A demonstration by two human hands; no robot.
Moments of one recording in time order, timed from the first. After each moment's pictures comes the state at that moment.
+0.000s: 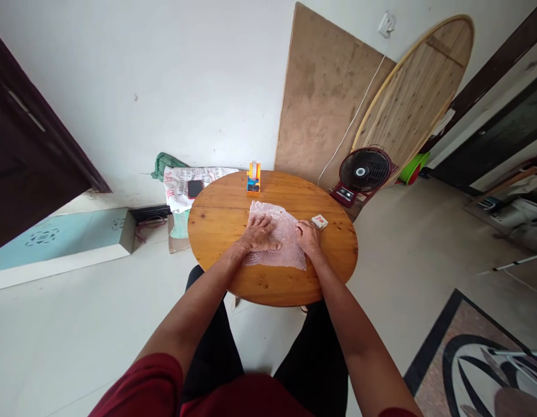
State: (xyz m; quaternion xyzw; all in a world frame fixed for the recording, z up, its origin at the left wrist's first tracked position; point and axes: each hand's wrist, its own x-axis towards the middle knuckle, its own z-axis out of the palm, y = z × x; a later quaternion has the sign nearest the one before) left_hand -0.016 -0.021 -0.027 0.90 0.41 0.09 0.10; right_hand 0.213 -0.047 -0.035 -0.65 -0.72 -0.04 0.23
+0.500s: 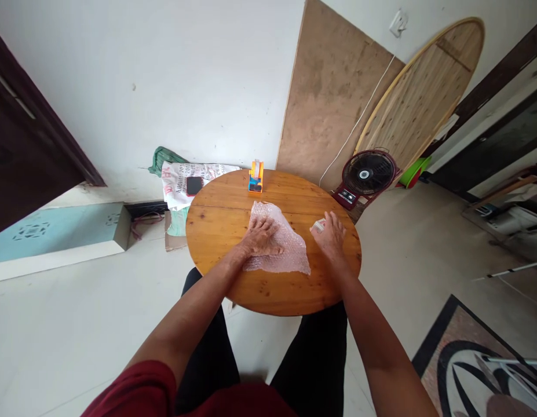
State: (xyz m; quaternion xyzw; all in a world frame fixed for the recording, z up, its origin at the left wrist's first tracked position) left_hand -0.016 -0.017 -0.035 0.90 0.40 0.12 0.11; right_hand 0.247 -0.054 -0.009 -0.74 -0.61 -0.12 0.25
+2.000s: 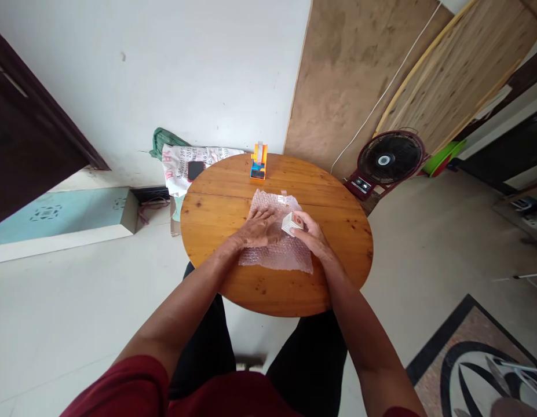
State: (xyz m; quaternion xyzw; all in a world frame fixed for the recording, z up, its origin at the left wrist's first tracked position) left_hand -0.021 -0.010 -0.027 0.89 0.41 0.11 0.19; right_hand 0.198 -0.051 -0.012 -0.50 -0.67 0.37 0.41
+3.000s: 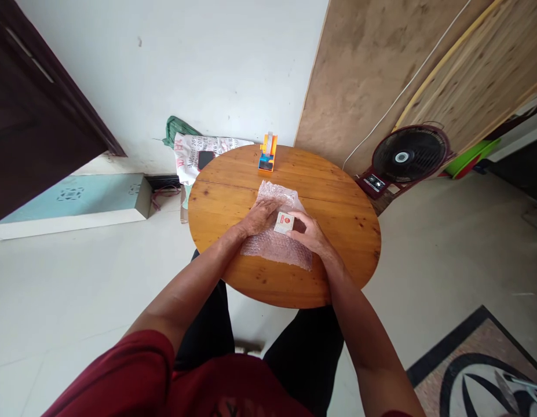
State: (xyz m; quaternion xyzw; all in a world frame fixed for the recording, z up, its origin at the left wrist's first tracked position) left_hand -0.021 0.006 -0.054 0.86 0.39 0.28 0.17; right_hand 0.196 -0.048 -0.025 -0.47 -0.77 0.28 0.33
